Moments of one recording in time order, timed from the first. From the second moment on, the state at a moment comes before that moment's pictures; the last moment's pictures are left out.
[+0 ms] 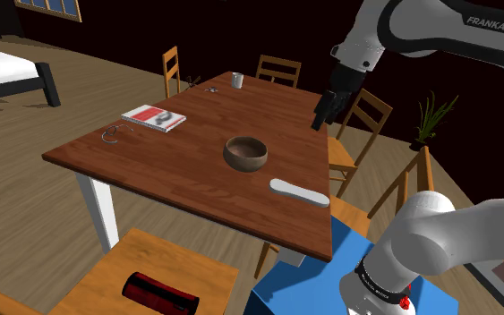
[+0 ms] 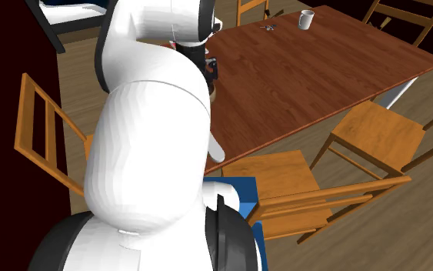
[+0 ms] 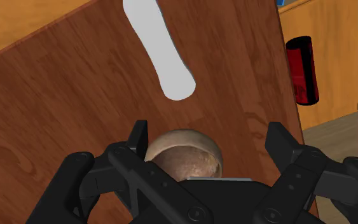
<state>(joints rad) 0.00 -0.81 -0.03 -2.34 0.04 1.63 -0.07</state>
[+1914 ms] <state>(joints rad) 0.05 -0.54 -0.21 -2.87 -0.12 2.33 -0.48</state>
